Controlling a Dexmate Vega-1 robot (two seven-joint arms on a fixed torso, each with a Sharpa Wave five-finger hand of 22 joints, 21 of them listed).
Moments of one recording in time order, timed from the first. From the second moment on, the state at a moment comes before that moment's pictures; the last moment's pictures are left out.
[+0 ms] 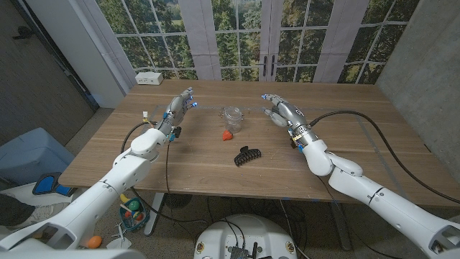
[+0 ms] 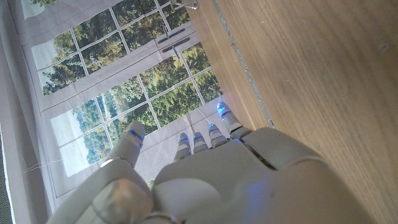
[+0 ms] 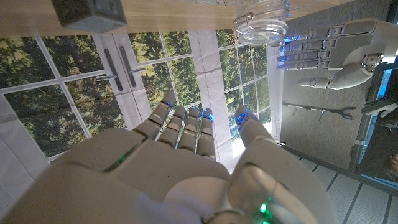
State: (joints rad) left arm 0.92 0.65 0.36 -1.51 -0.56 -0.20 0.03; left_hand 0.09 0.10 0.67 -0.13 0.19 -0.04 -0.09 0.18 0.17 -0.10 -0.09 0.19 0.17 -0.07 -0.04 0.18 0.17 -0.08 -0.04 0.68 0.16; right arm -0.90 -0.68 -0.60 -1.61 -0.47 0.22 -0.49; right_hand 0.46 0.19 0.58 -0.11 0.24 0.28 -0.02 0.19 0.18 0.25 -0.04 0.20 0.20 0.08 -0.03 0.26 0.41 0.12 -0.04 0.60 0.16
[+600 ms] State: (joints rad) left arm 0.92 0.65 0.36 -1.50 -0.57 -0.21 0.02; left_hand 0.15 0.13 0.77 -0.06 0.19 0.01 -0.05 0.18 0.17 -0.06 -0.07 0.19 0.17 -0.04 -0.03 0.19 0.17 -0.04 -0.02 0.64 0.17; right arm -0.85 -0.66 -0.65 -1.57 -0.50 0.21 -0.46; right_hand 0.46 0.19 0.58 -0.11 0.24 0.27 -0.02 0.19 0.18 0.24 -0.04 0.20 0.20 0.08 -0.04 0.26 0.41 0.12 -0.04 0.59 0.16
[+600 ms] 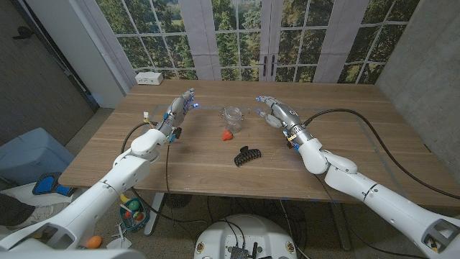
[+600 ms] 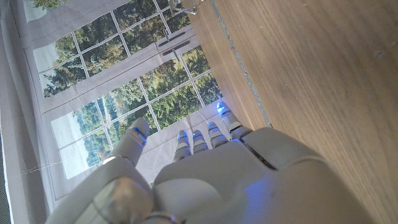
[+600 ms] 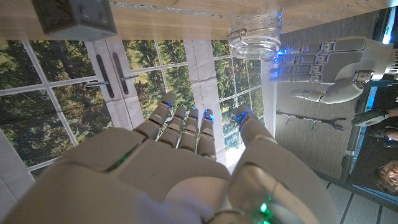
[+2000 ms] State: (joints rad) left arm 0.91 0.66 0.37 -1.49 -0.44 -0.25 0.09; left_hand 0.34 0.19 0.87 -0.14 0.22 0.06 -0.09 0.18 0.17 0.01 -0.12 0.20 0.17 0.02 -0.03 0.19 0.17 0.01 -0.03 0.59 0.17; right arm -0.76 -0.65 -0.75 -1.54 -0.59 0.20 -0.38; right_hand 0.53 0.21 0.61 -0.11 0.26 0.19 -0.07 0.18 0.18 0.18 -0.09 0.19 0.20 0.03 -0.03 0.25 0.41 0.10 -0.04 0.56 0.16
